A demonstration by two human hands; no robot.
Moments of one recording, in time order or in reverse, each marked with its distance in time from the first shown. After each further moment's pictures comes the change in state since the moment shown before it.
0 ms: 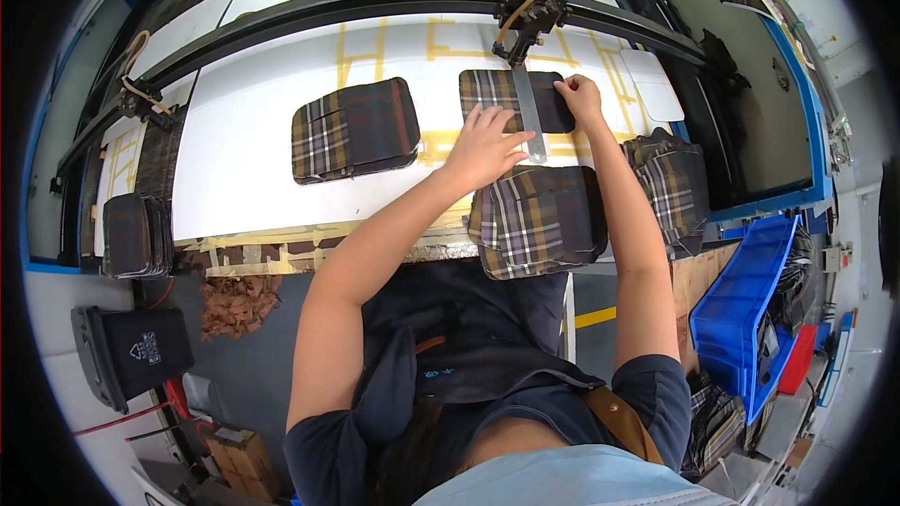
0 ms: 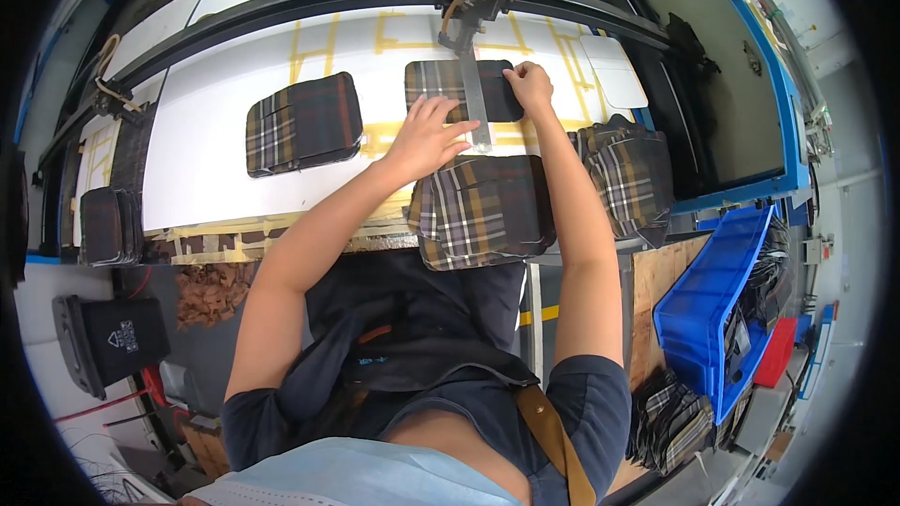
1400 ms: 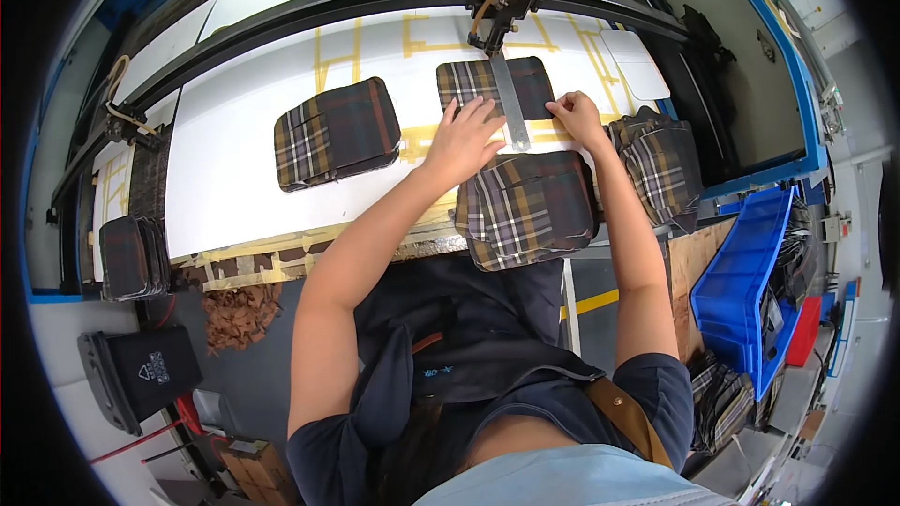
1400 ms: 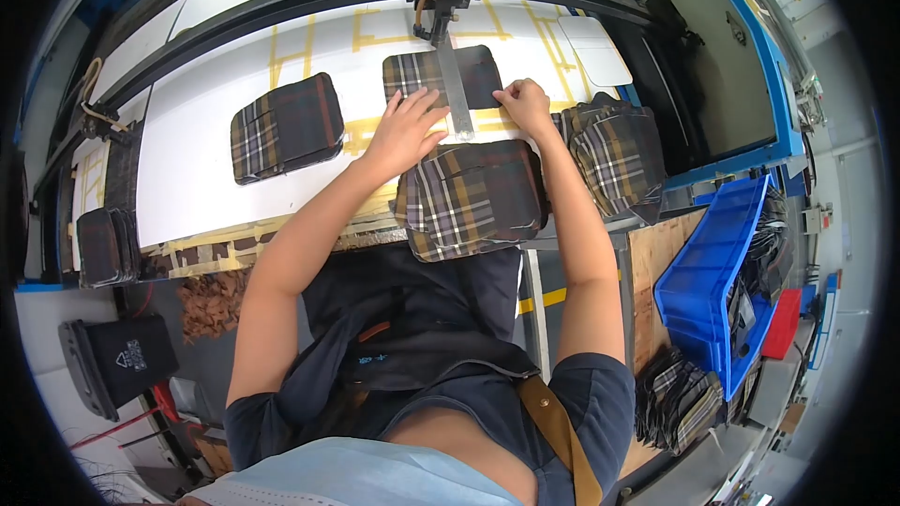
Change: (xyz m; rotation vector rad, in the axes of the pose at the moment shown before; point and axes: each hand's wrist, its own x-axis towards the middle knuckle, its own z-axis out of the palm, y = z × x) left_hand -0.002 0.002 -0.009 0.022 -0.157 -0.078; right_hand -0.065 0.016 -0.037 -0.029 -0.096 -0.097
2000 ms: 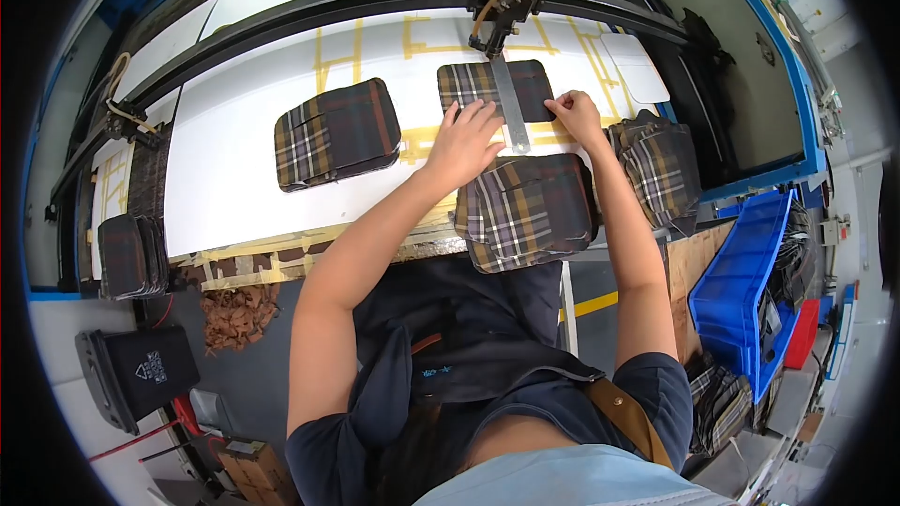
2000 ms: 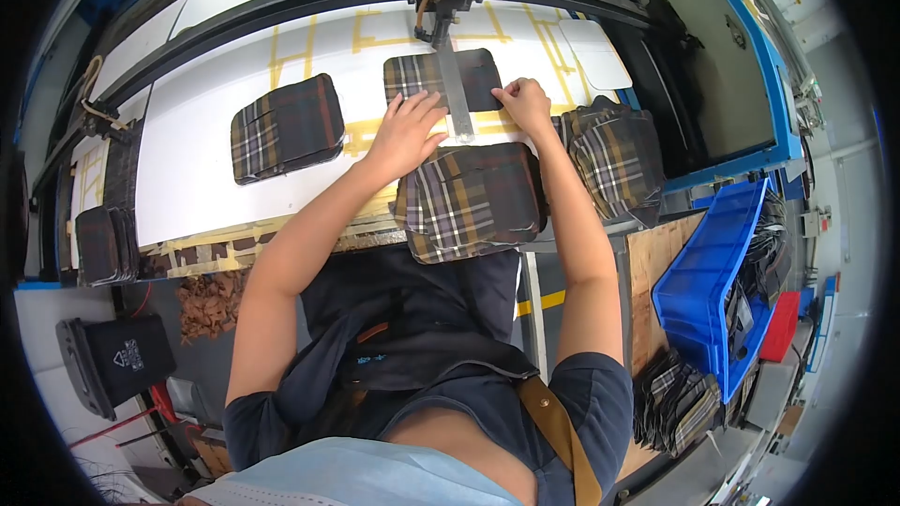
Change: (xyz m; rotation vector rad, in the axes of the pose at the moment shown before) left_hand 0.000 0.001 0.002 0.009 0.011 -0.017; right_hand 0.003 -0.010 -0.003 0.007 0.012 0.059
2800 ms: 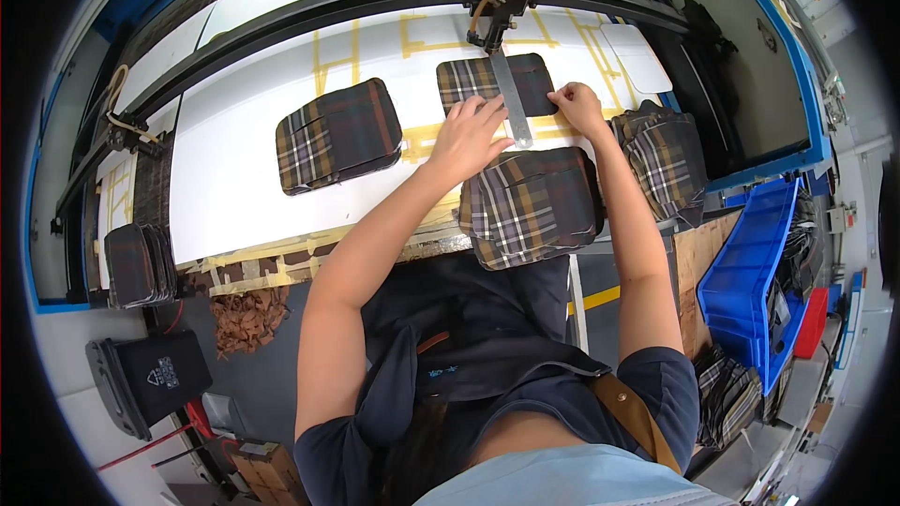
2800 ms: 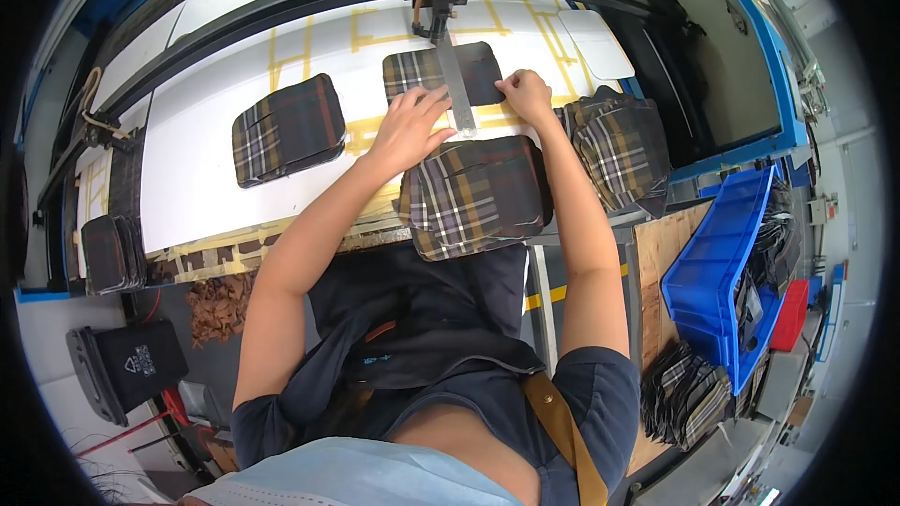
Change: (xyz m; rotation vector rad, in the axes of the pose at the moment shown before) left_hand 0.009 0.001 -0.004 -0.066 0.071 0.057; right_hand 0.006 0.002 0.001 -0.045 -0.032 0.016
